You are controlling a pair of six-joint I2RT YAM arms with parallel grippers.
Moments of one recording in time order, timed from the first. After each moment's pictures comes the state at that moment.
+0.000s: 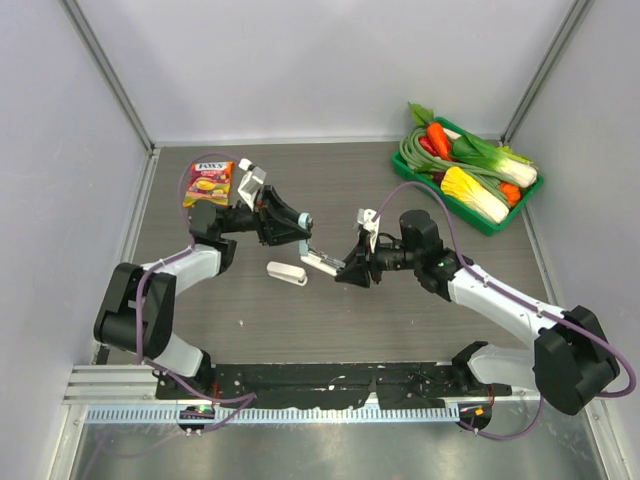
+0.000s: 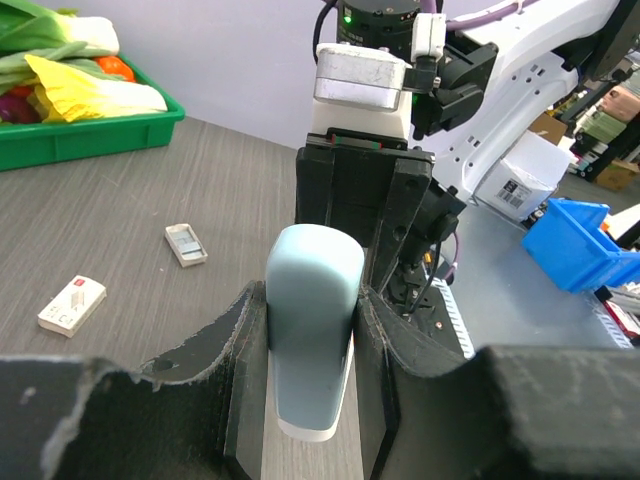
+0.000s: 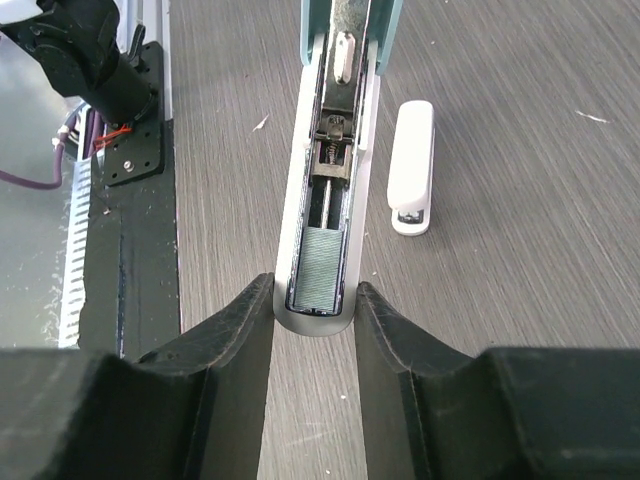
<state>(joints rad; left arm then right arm) -0.28 1.51 0.73 1.30 1.26 -0.84 0.57 1.20 0.68 0.13 -0.82 -0.06</state>
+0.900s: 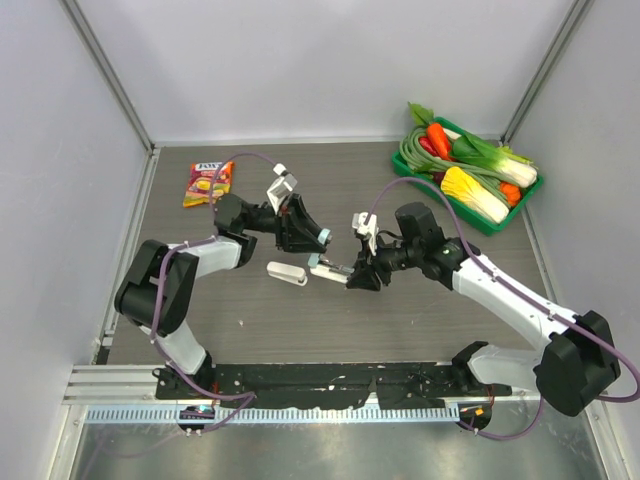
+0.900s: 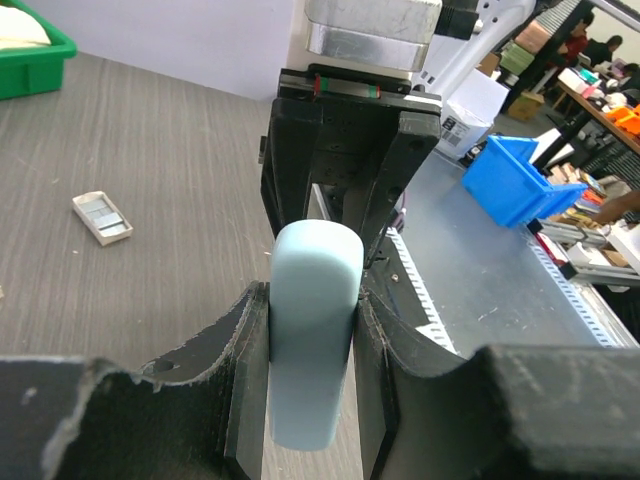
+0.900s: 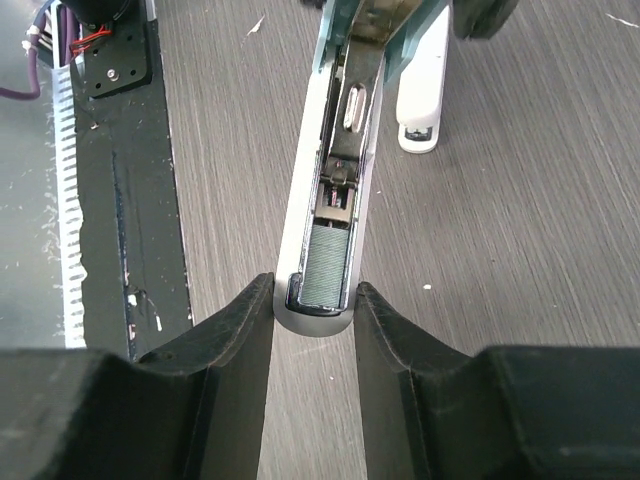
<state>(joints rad) -0.39 1.69 0.82 1.34 1.39 -0.87 0.57 1.19 0.83 -0.33 -0.77 -0.30</state>
